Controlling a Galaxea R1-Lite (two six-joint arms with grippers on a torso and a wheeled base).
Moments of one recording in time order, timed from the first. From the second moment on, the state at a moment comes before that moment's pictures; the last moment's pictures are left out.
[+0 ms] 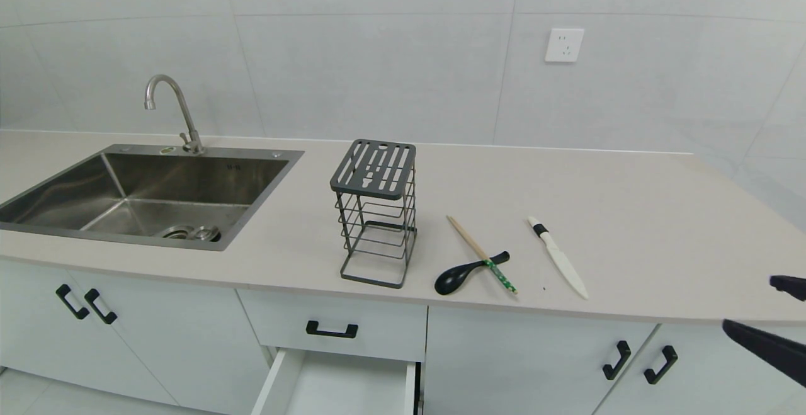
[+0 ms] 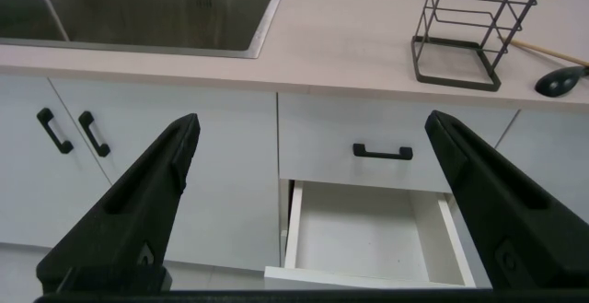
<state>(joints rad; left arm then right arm) 0.00 0.00 0.00 0.00 -0.02 -0.01 0.09 0.88 -0.50 0.03 0.35 -0.10</state>
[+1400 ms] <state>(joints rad) 0.00 0.00 0.00 0.00 -0.02 -0.04 0.47 1.96 -0.82 -0.36 0.01 0.11</state>
